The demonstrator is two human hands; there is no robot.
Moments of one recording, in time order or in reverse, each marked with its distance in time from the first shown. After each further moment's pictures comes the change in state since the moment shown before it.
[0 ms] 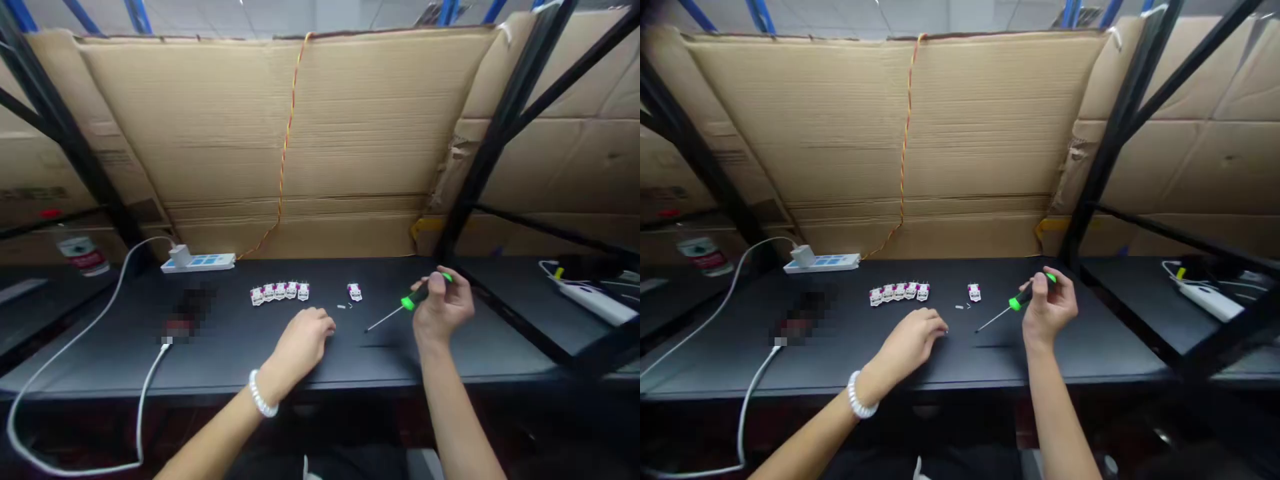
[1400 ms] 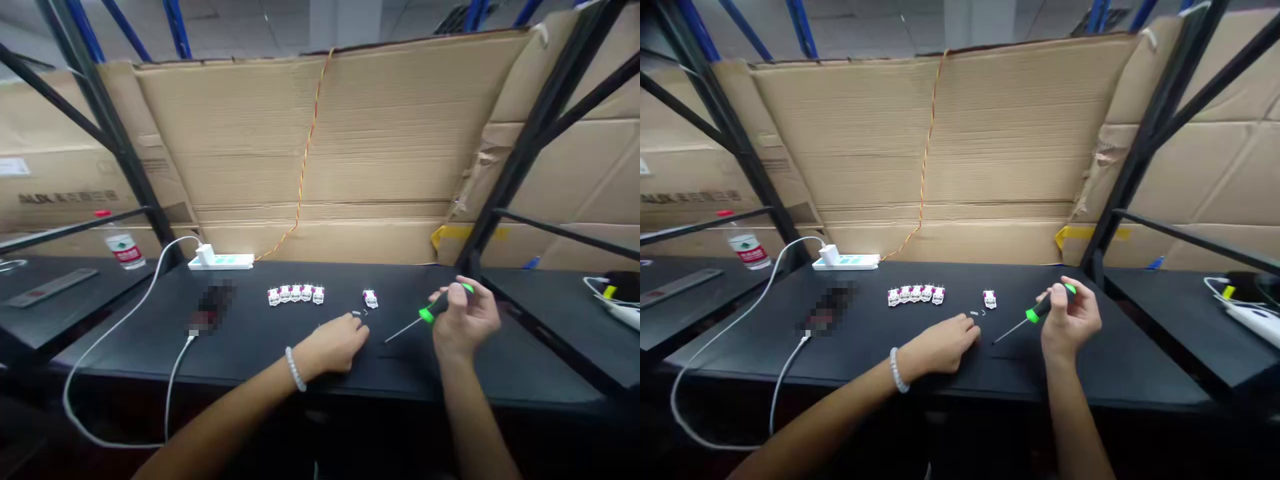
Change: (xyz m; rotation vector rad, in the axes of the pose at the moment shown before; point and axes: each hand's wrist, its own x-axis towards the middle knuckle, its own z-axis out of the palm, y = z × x) left_hand 0.025 0.012 0.003 0.262 -0.226 0.330; right_hand 0.000 0.002 -0.002 -0.003 -0.053 0.018
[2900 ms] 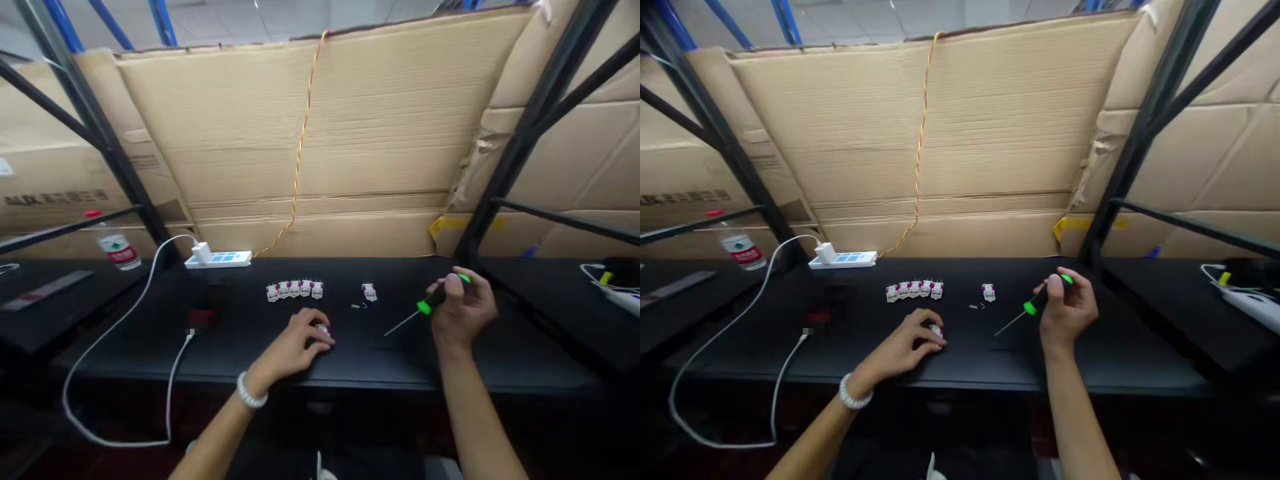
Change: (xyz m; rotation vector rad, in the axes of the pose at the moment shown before) left_hand -0.073 -0.030 0.022 -0.619 0.331 -0.228; right_hand 0.000 0.001 0.001 -0.014 -0.015 -0.003
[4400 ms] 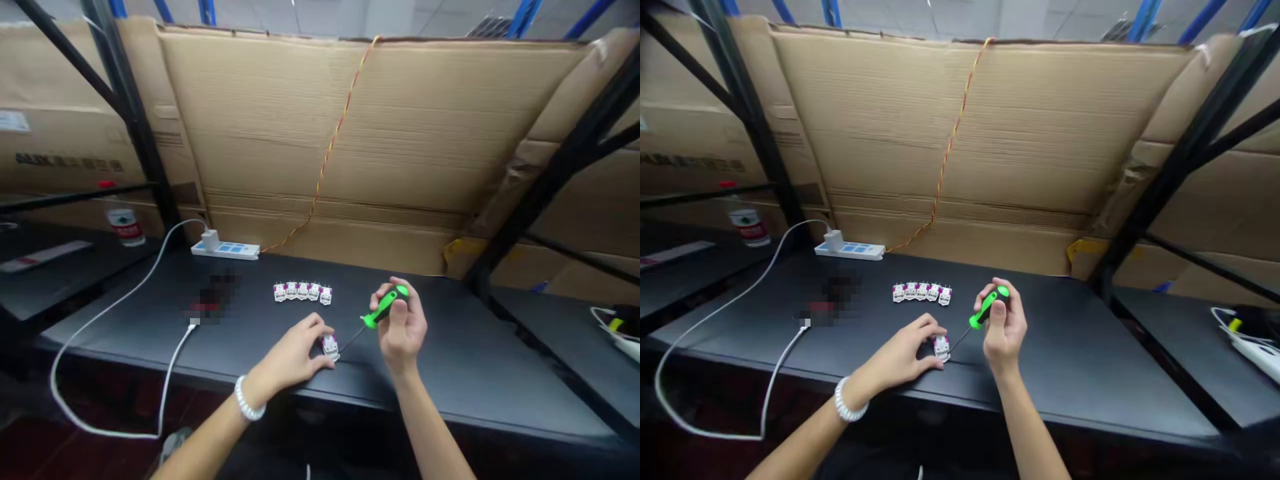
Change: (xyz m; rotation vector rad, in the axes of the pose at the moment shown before) left_hand -0.010 -0.011 0.008 -0.079 0.103 -0.092; right_hand -0.092 -0.019 0.056 0.285 -0.607 0.142
